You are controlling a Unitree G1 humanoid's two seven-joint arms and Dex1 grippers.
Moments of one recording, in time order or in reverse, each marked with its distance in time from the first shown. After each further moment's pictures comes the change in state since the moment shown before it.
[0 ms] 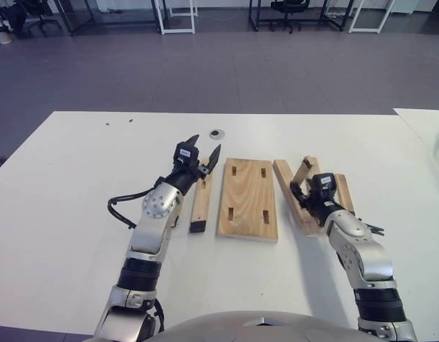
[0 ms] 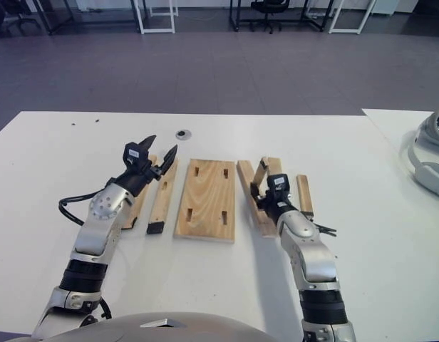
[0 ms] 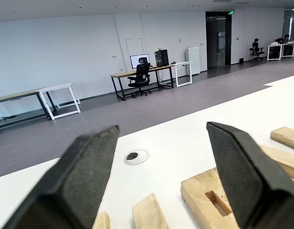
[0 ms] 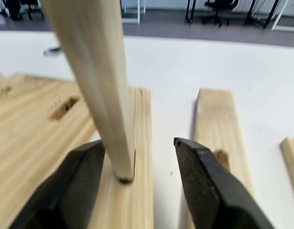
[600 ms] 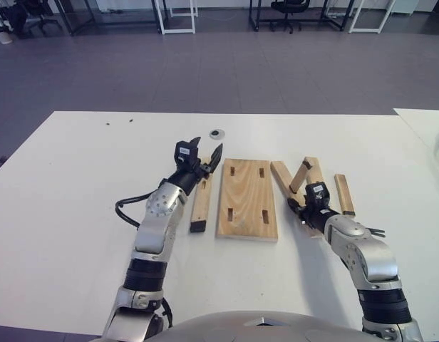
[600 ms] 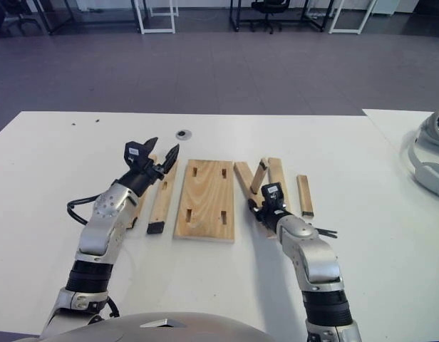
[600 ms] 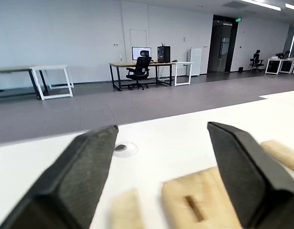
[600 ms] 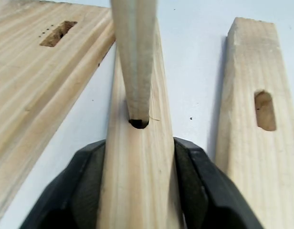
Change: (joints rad) left arm -0.004 -0.107 0.074 -0.053 -0.224 0.210 0.015; right arm -0.021 -0.021 -0.007 -0.070 0.003 0.215 0.012
